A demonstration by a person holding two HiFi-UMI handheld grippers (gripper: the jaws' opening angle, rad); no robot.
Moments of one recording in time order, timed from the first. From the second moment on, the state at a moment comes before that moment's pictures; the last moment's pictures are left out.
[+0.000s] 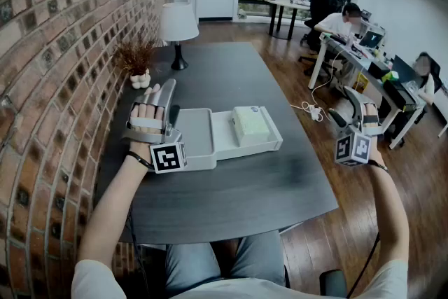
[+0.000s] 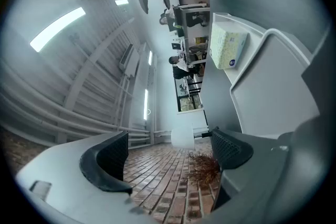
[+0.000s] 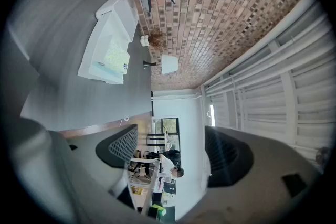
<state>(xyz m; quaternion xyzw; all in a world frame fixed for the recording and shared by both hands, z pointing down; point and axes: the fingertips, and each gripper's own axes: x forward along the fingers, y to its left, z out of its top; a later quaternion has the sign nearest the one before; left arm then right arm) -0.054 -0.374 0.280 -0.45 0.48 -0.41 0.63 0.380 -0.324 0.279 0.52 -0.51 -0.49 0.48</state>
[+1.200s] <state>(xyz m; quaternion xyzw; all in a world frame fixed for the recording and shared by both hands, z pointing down) -0.082 -0.383 0.284 -0.51 0.48 -0.40 0.58 0.327 -0.399 0.201 0.48 -0.74 -0.27 0.38</state>
